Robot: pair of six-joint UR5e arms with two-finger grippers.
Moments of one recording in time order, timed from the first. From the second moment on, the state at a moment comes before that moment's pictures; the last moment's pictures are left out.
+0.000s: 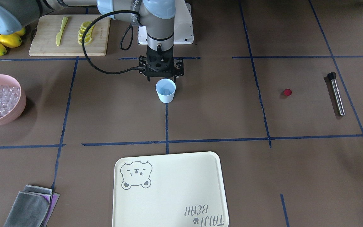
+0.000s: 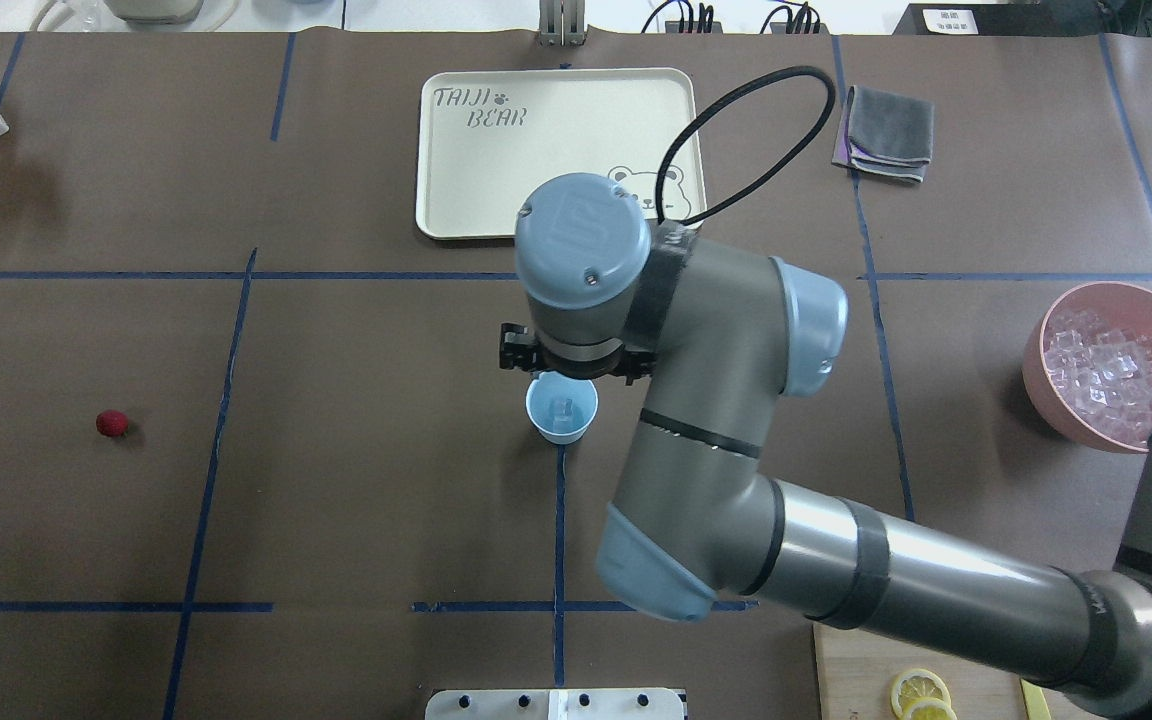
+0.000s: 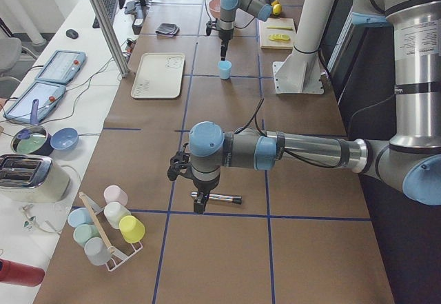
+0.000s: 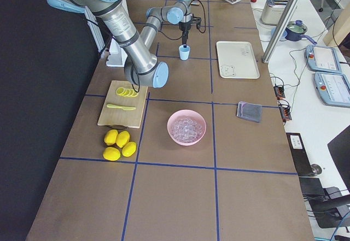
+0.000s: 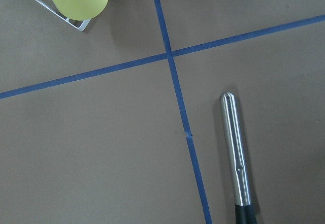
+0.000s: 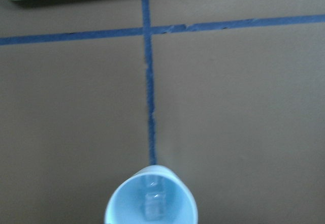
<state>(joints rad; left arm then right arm) -1.60 -1.42 -1.82 -1.54 -2.33 0.20 0.51 -0.77 1.75 -1.81 1.83 1.27</state>
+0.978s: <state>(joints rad) -1.59 -1.41 -1.85 -1.54 -2.34 0.20 1.12 -1.58 2.07 -1.67 2.19 0.31</state>
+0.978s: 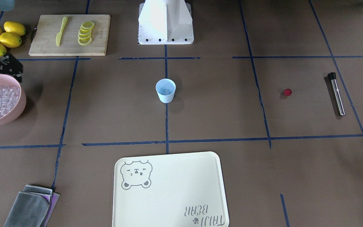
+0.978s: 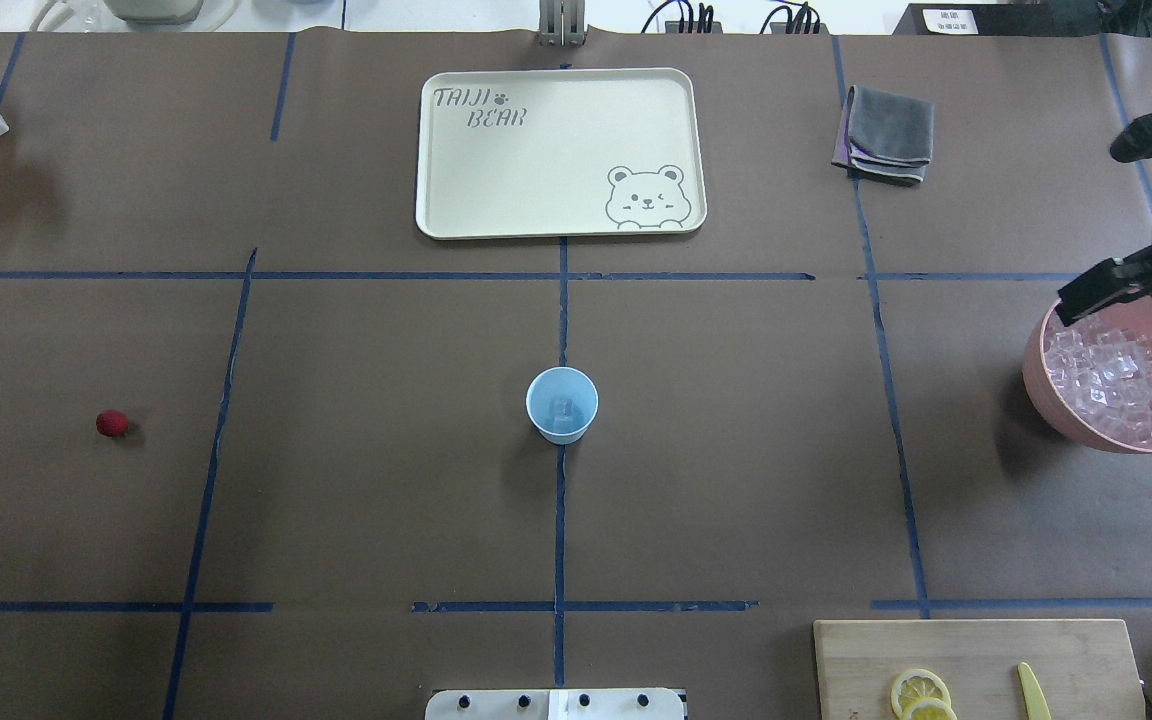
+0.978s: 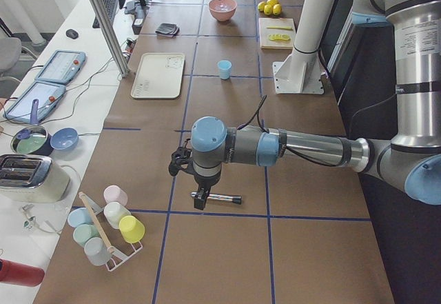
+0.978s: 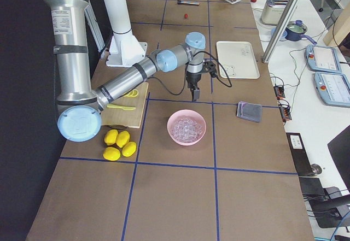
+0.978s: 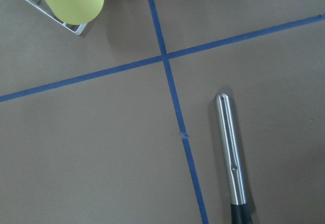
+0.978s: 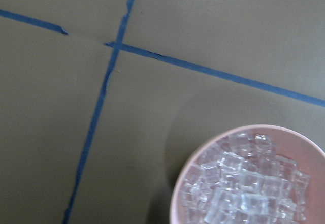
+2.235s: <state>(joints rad) -1.59 -1.41 -1.86 -1.54 -2.36 0.20 1.10 -1.70 1.81 -1.31 2.23 0.31</state>
